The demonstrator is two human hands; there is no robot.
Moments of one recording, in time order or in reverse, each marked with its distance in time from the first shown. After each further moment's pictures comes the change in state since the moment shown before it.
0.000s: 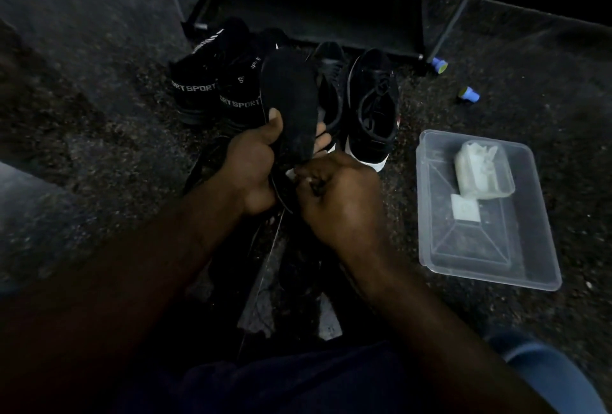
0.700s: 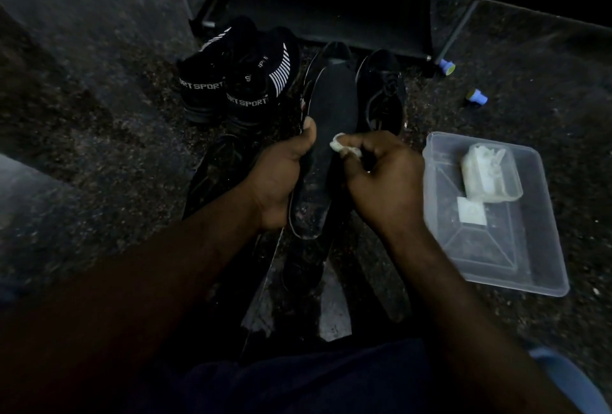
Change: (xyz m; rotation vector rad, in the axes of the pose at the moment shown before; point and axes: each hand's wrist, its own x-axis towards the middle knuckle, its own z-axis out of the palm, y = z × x) left_hand -0.008 -0.019 0.008 0.161 -0.087 -0.028; right_hand 0.019 0.030 -0.020 0.165 0.092 0.181
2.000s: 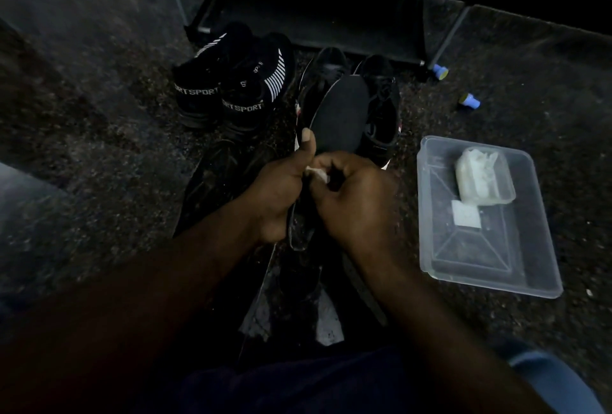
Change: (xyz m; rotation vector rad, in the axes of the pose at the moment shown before) left_hand 0.012 -0.015 -0.012 0.170 0.148 -0.010; right_hand -0.019 -0.020 0.016 -0.008 -0.063 0.034
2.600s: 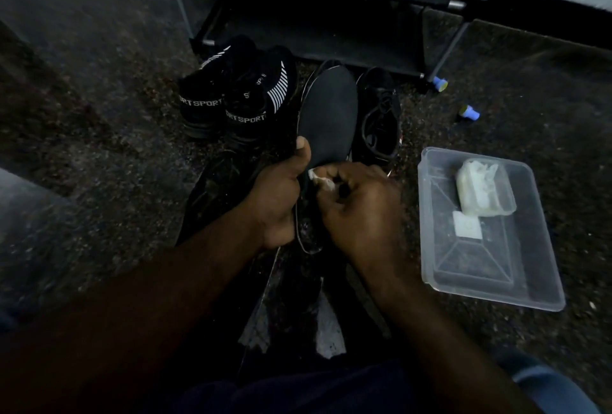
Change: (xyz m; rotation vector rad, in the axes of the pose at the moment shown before) left_hand 0.006 0.005 -0.004 -0.237 -0.175 -0.038; right_hand 0.002 0.008 -0.001 -0.114 0.068 -0.099
